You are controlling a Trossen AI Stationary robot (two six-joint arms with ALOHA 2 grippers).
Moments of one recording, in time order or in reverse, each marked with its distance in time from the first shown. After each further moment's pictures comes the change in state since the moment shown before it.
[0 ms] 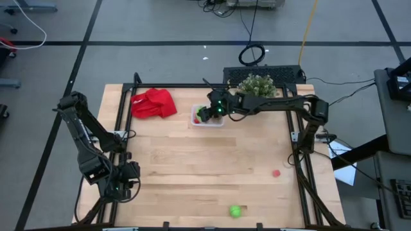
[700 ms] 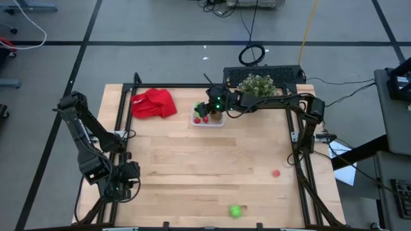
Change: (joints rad) left arm 0.000 0.000 0.000 0.000 -0.001 -0.001; right arm -0.038 0.039 0.001 0.111 -0.019 -0.005
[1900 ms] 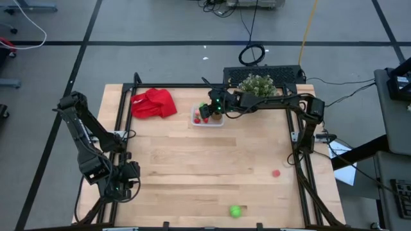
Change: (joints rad) left arm 0.000 0.000 0.000 0.000 0.001 -0.010; right arm 0.001 0.000 0.000 -0.146 0.127 -0.074
